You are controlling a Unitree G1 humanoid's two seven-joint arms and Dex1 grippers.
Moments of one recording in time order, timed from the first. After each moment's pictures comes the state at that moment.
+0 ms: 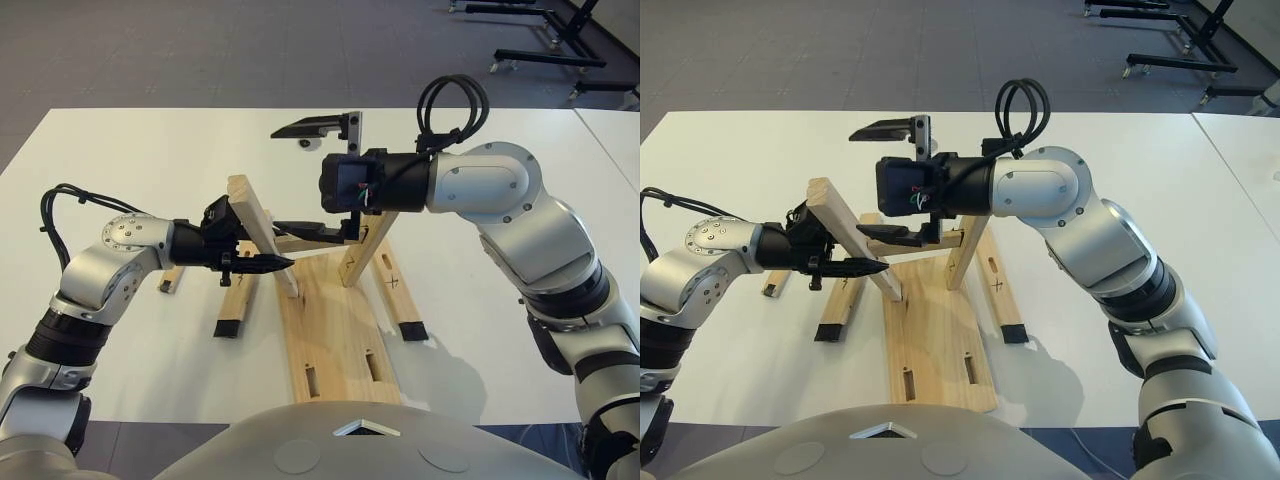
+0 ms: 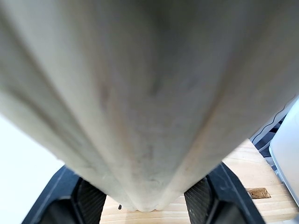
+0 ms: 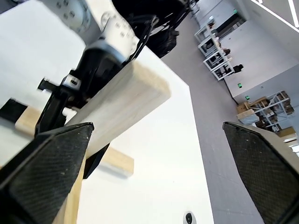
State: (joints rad) left arm -0.22 0.79 -0.24 -0.18 -0.65 0.42 -1.16; right arm -0.69 -0.63 0.46 -0.56 0.16 0.46 0.84
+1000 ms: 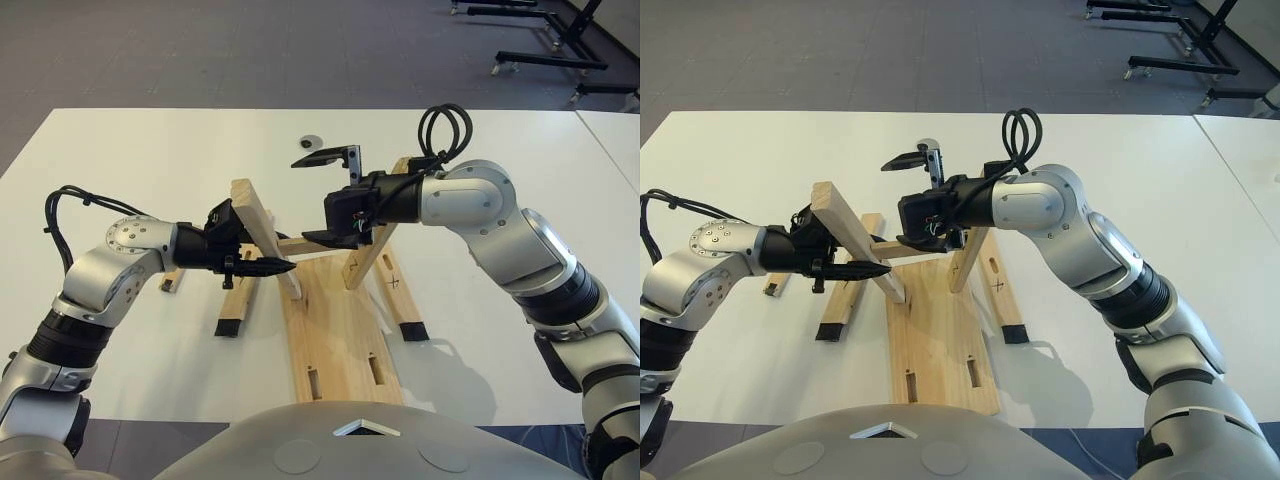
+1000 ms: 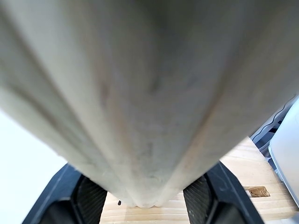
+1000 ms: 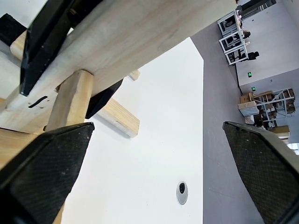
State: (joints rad) left arm -0.23 0.80 -0.26 -0.19 -0.65 0.42 -1.14; right arm -0.63 -0.66 0.52 -0.46 -0.08 0.28 0.95
